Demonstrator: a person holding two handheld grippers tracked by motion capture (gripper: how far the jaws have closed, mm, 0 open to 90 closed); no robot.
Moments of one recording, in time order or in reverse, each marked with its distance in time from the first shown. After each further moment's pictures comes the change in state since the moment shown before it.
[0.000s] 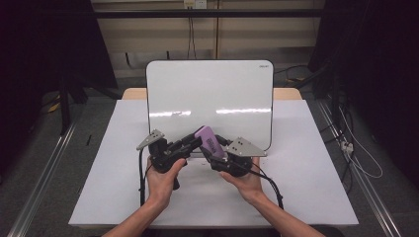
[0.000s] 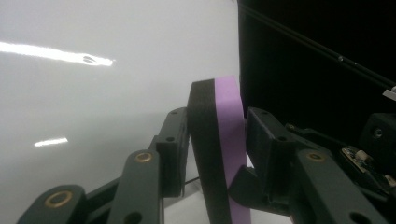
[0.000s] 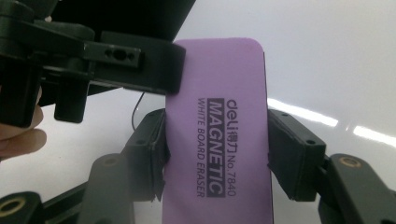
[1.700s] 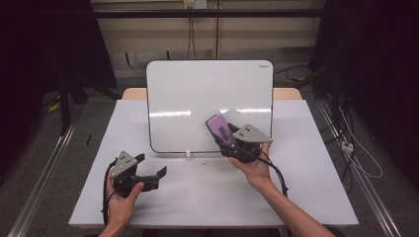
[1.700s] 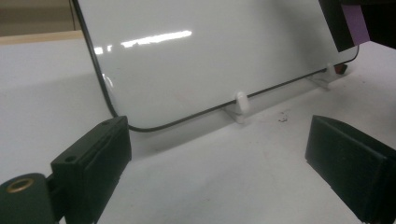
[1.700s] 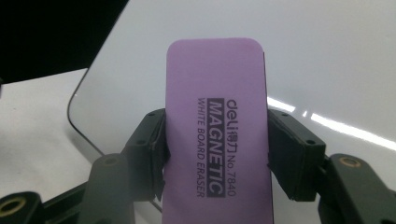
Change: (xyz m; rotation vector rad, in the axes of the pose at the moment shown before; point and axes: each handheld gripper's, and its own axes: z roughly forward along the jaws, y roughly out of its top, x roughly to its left) left arm 0.040 -0.026 -0.090 0.183 0.313 0.309; right arm -0.038 0.011 0.003 0.070 -0.115 -0.061
